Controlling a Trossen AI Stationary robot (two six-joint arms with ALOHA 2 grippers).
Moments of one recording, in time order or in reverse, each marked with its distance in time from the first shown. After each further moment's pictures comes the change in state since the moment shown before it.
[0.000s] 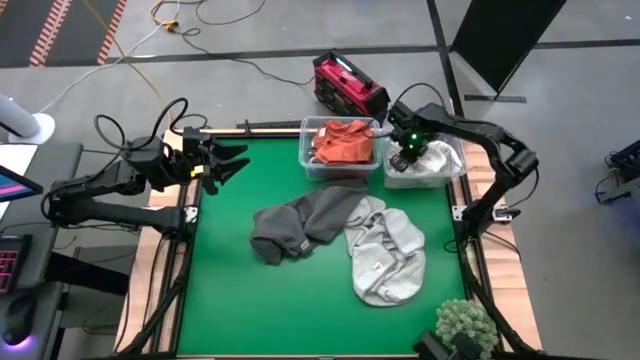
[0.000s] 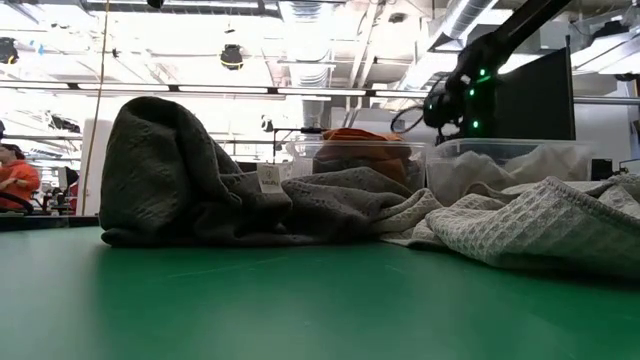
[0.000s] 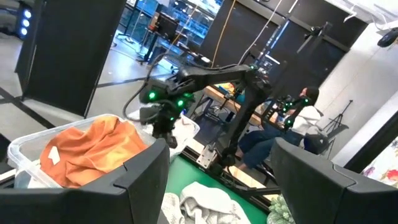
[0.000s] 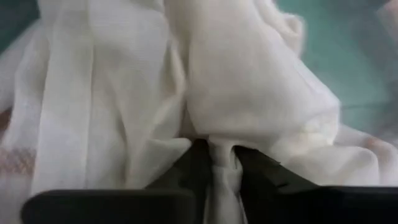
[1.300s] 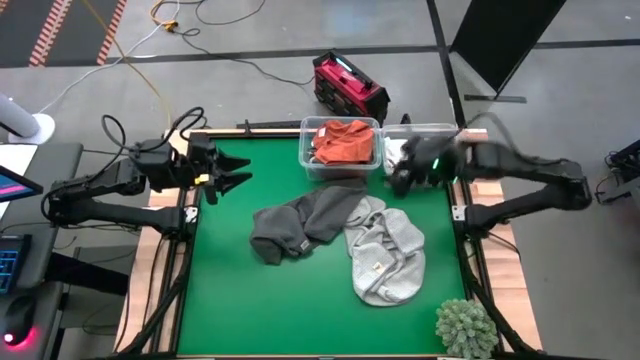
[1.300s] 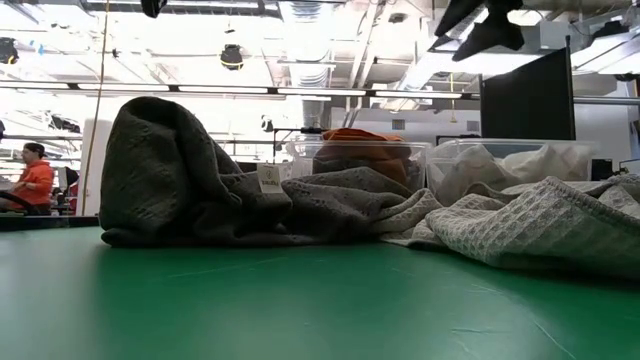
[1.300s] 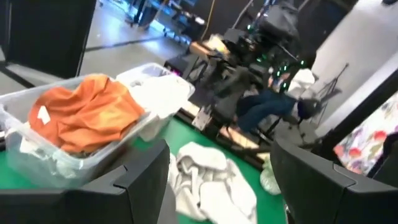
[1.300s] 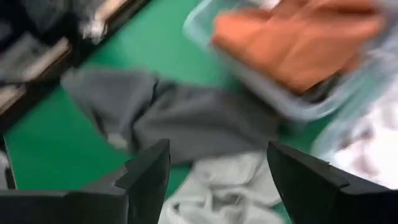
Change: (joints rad) left arm 0.000 0.000 0.000 -0.139 0.107 -0.019; right arm 0.768 -0.567 0.046 0.180 0.111 0.692
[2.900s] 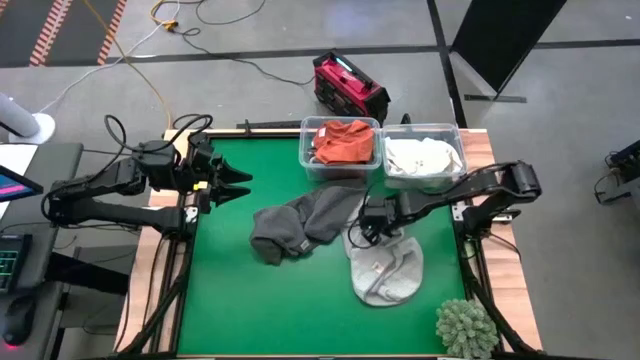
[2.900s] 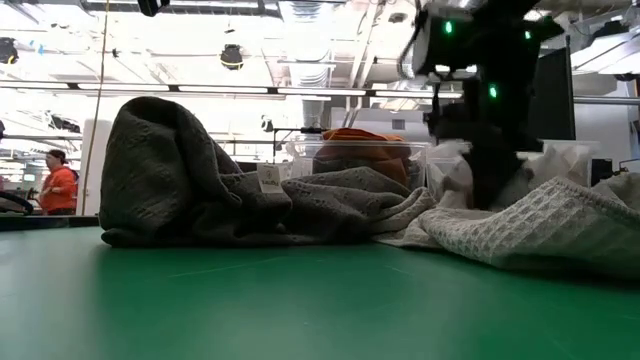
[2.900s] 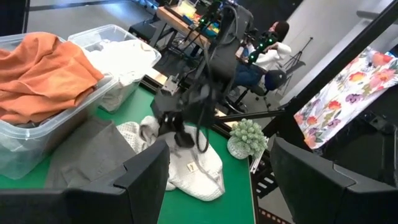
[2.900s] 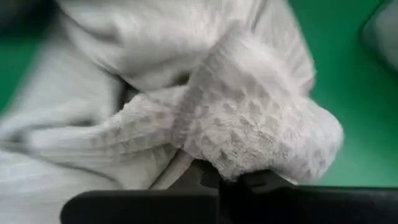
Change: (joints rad) left arm 0.000 -0.001 0.000 -0.047 0.191 -0.046; right arm 0.169 0.493 -0.260 0.055 0.005 0.239
